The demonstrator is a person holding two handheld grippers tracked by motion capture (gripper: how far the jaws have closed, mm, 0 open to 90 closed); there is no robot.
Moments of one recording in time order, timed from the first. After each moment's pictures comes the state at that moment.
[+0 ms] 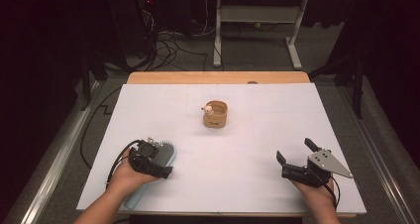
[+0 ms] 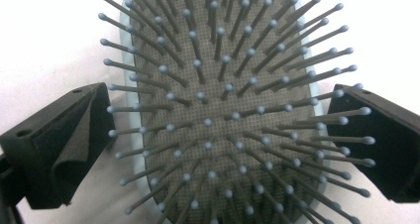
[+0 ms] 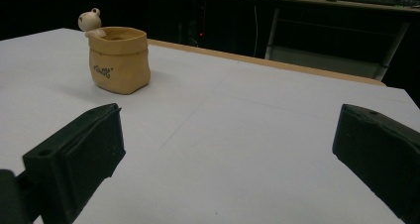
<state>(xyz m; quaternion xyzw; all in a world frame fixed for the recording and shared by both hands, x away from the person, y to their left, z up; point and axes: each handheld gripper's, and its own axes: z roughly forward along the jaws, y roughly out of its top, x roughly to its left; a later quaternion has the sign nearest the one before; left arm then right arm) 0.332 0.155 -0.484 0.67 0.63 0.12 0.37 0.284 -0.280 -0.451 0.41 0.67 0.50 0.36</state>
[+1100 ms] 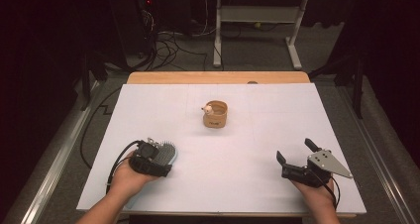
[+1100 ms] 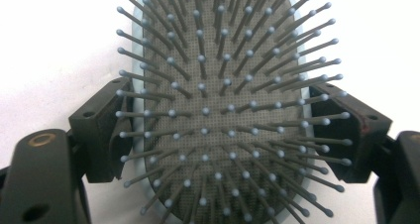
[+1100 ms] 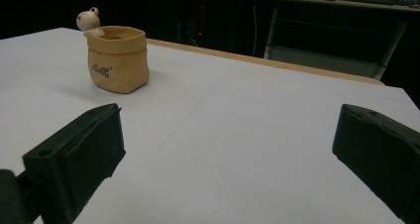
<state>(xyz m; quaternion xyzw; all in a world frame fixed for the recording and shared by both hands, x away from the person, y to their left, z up) 0.328 0.152 -0.478 0.66 0.63 0.13 0.38 0.284 -0.280 -0.451 0.42 0.67 0.50 0.36</state>
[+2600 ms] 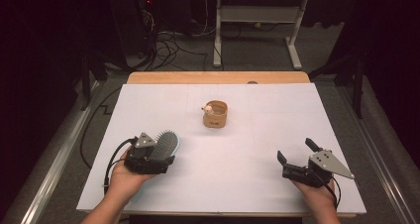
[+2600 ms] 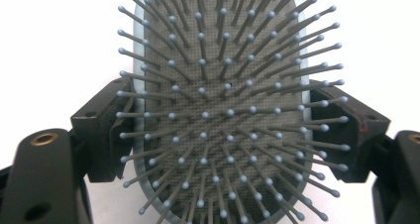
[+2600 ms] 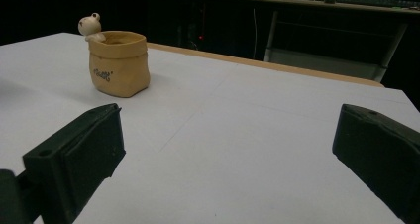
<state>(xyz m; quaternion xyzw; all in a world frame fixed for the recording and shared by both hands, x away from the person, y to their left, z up) 0.311 0.153 -0.439 0.62 0.57 0.14 0.53 0.283 -0.282 -0.450 0.42 0.66 0.51 0.36</state>
